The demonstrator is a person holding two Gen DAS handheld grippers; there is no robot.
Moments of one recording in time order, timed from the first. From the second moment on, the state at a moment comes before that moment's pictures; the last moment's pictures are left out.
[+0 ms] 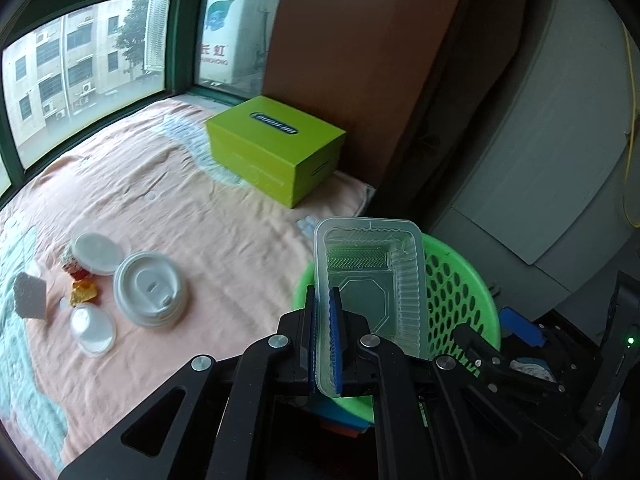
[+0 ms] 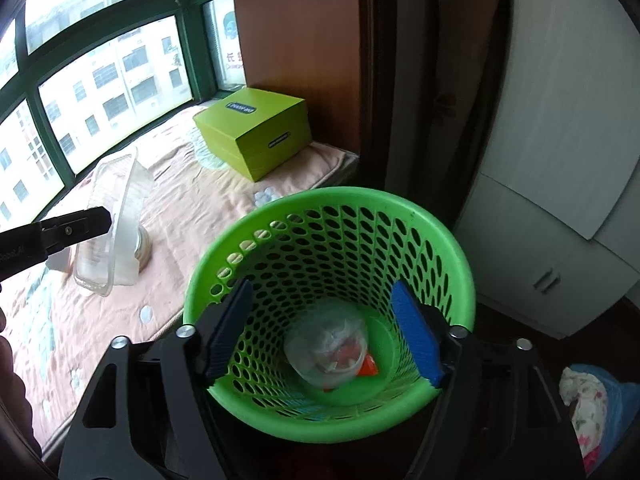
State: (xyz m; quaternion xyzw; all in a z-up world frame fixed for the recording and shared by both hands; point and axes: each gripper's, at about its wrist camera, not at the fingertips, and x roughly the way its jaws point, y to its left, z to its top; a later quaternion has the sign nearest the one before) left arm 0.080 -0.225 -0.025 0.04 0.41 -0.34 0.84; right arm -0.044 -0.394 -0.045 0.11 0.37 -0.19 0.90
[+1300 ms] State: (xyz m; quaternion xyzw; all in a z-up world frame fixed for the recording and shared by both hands) left arm 0.071 -0.217 -0.030 0.04 0.38 -0.32 0.86; right arm -0.048 -0.390 -0.025 0.13 0.34 -0.19 0.91
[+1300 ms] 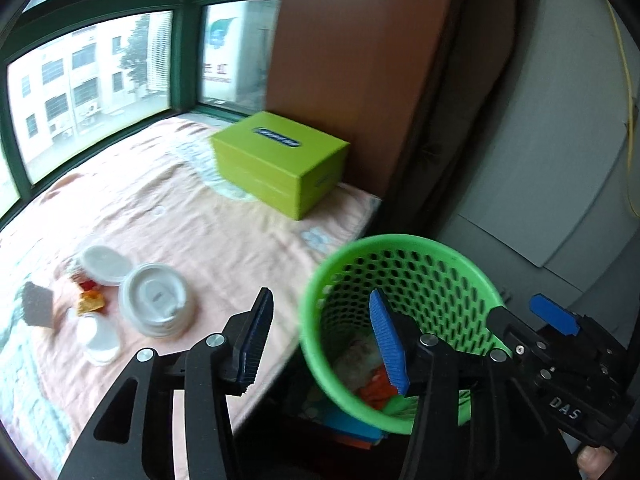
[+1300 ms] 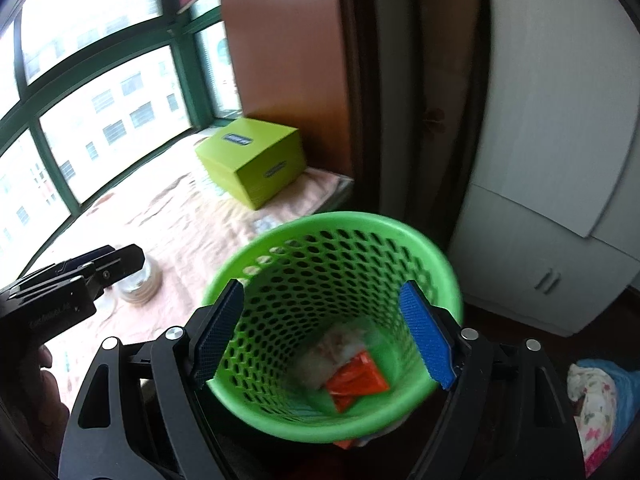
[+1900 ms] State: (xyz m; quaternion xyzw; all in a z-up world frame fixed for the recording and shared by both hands) left arm 0.139 -0.074 -0.045 -0.02 0.40 -0.16 0.90; right arm 0.052 -0.294 -0.039 0.09 0.37 -0.04 0.92
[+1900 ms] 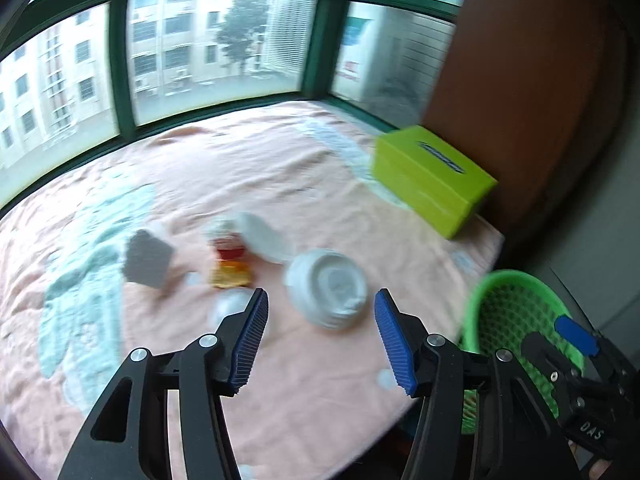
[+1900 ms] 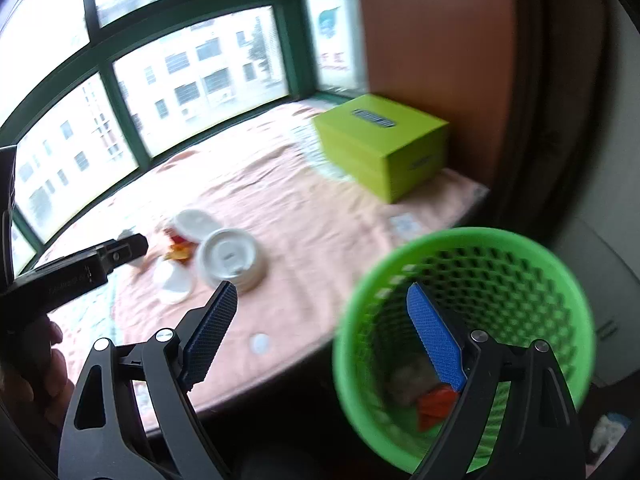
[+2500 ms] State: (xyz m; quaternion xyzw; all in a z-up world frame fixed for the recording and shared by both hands) left arm 0.190 0.035 -0.070 -0.06 0.42 -0.04 0.90; right arm 0.147 -0.221 -0.091 0.07 0.42 0.06 0.90
